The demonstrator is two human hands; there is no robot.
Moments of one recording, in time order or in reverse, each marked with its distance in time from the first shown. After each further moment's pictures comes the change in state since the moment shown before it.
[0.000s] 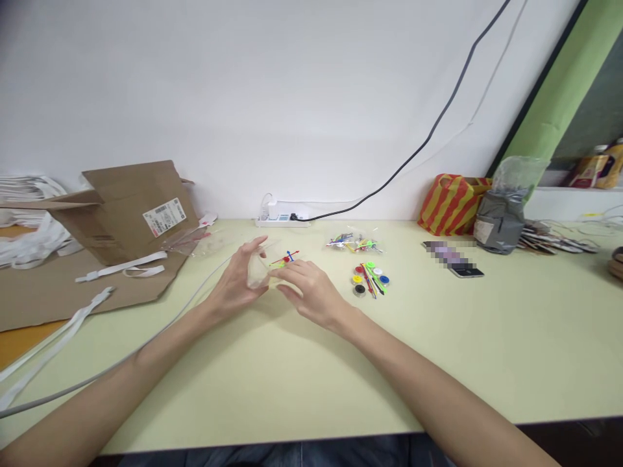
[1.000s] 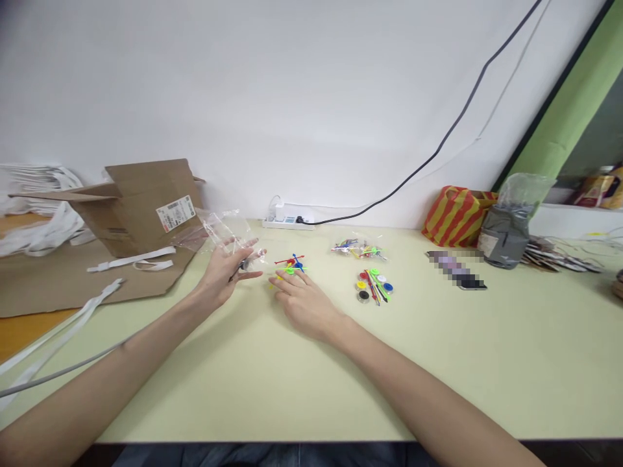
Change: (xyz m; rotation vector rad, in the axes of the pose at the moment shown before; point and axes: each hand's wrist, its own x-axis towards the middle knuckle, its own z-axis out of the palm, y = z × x) left_hand 0.010 -0.006 -0.012 -1.105 0.417 -0.892; right_hand -0.001 -0.003 0.028 -0.332 -0.529 0.003
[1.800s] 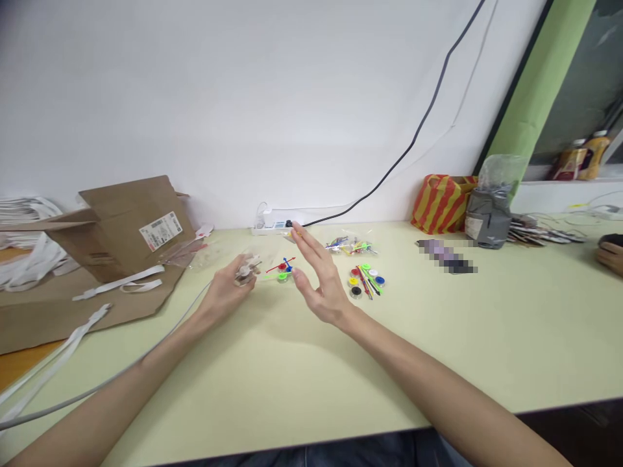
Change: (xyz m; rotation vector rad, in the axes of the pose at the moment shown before) left_hand 0.004 -0.015 -0.008 1.001 -0.215 0.459; right_hand -0.021 0.009 -0.049 0.538 0.799 0.163
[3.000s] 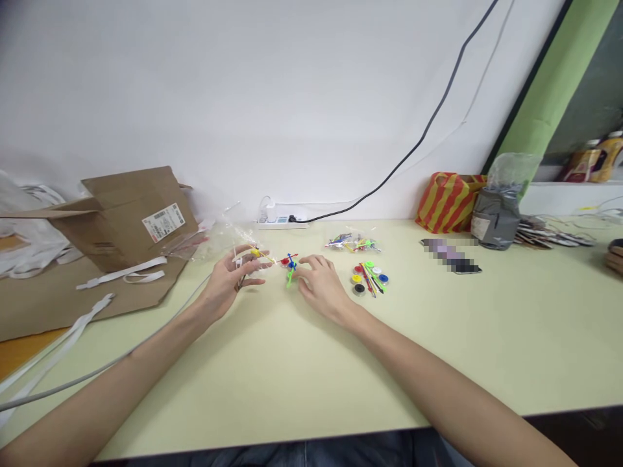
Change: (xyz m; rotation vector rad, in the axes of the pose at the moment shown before) left_hand -0.005 0.023 0.001 -0.878 -0.036 -0.321; right_hand -0.016 0.039 0.017 -0.380 -0.389 0.173
